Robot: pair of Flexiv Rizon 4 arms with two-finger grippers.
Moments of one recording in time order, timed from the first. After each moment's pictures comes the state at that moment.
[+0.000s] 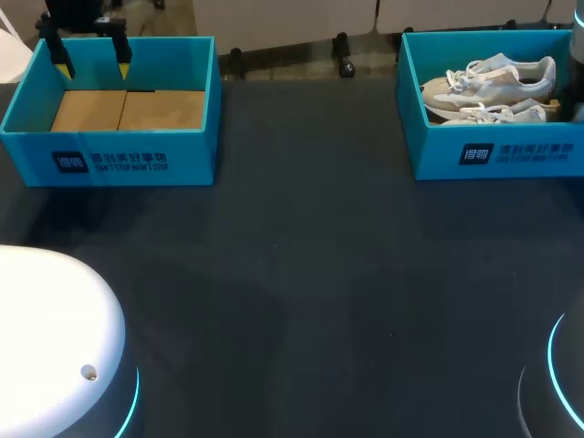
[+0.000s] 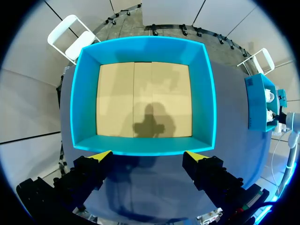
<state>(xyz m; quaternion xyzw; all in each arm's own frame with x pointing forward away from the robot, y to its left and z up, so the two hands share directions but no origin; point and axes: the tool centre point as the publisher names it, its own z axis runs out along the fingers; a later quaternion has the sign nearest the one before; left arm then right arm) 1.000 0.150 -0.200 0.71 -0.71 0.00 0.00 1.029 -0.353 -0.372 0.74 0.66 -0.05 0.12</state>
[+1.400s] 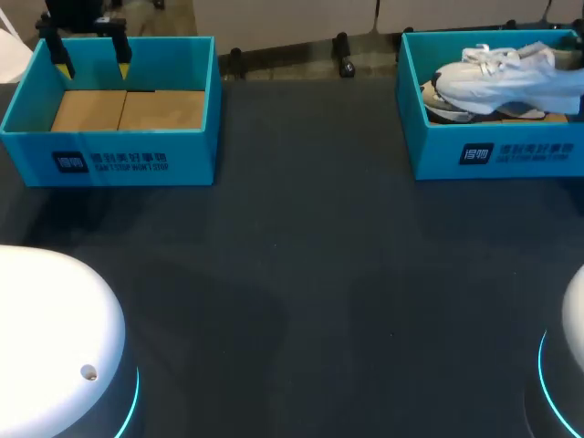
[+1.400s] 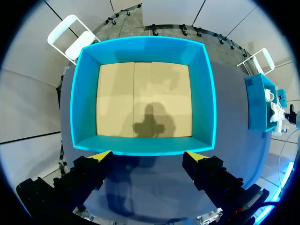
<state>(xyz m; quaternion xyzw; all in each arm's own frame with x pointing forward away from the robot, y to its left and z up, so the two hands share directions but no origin) 1.000 0.150 -0.200 0.71 -0.71 0.00 0.00 1.035 -0.335 -0.248 0.79 0.60 -0.04 0.13</state>
